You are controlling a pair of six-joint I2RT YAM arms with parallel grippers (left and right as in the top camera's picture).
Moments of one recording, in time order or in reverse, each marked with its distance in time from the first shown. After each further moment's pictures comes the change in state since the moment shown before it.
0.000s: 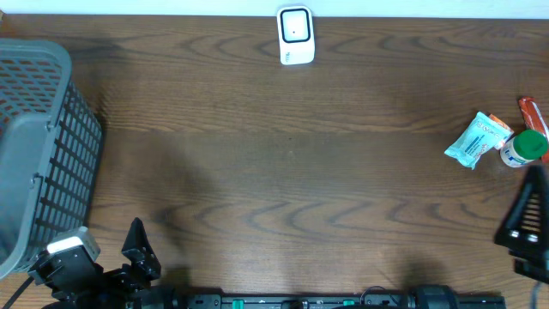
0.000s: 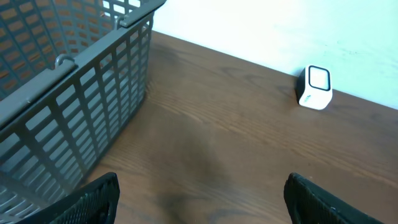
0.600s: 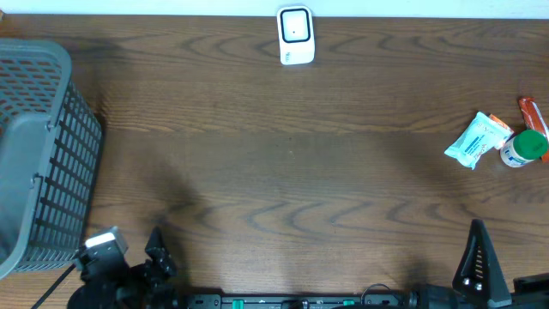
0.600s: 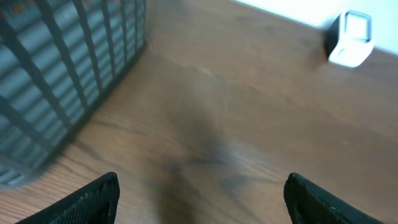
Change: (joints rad) left arm 0.000 -0.216 -0.375 0.024 0.000 0.000; right arm -0.170 -0.209 -0.137 -0.087 -0.260 0.011
